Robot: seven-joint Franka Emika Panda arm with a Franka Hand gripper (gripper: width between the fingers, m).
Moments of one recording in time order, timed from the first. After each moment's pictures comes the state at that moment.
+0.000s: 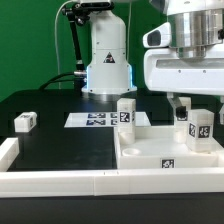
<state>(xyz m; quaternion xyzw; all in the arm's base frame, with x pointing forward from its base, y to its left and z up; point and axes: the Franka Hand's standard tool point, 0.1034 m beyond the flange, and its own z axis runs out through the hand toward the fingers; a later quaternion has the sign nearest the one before) 0.582 0.120 0.082 -0.92 0.39 -0.01 0.05</state>
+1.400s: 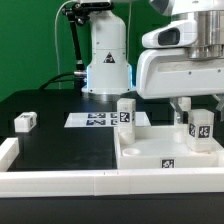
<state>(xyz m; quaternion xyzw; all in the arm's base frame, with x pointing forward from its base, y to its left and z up) 0.587 0.119 0.080 -1.00 -0.03 -0.04 0.02</state>
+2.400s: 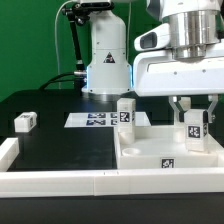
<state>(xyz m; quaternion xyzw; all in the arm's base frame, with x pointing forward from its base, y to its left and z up) 0.582 0.111 0.079 -0.93 0.35 -0.06 0.06</state>
